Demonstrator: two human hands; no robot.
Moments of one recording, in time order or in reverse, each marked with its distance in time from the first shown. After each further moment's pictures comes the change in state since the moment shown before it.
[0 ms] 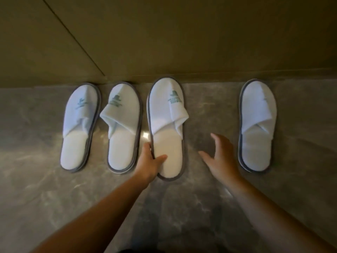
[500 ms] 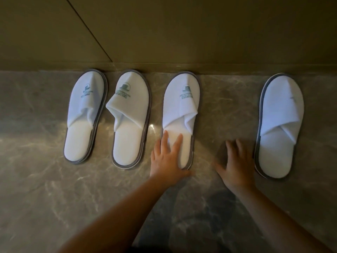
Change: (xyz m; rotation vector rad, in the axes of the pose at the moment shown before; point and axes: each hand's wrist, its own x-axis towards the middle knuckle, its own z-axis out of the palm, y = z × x) left_hand 0.011 -0.019 0.021 0.846 -0.155 0.217; right_hand 0.008 0.031 0.018 -0.407 -0.141 0.066
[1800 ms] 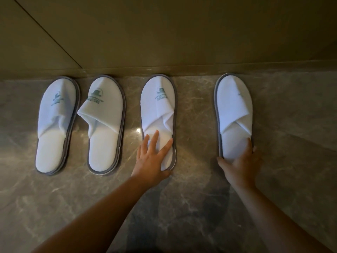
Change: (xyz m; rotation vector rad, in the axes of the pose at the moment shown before) left_hand 0.005 0.006 0.005 0.220 -0.017 0.207; right_hand -0.008 0.050 -0.019 0.304 0.335 0.329
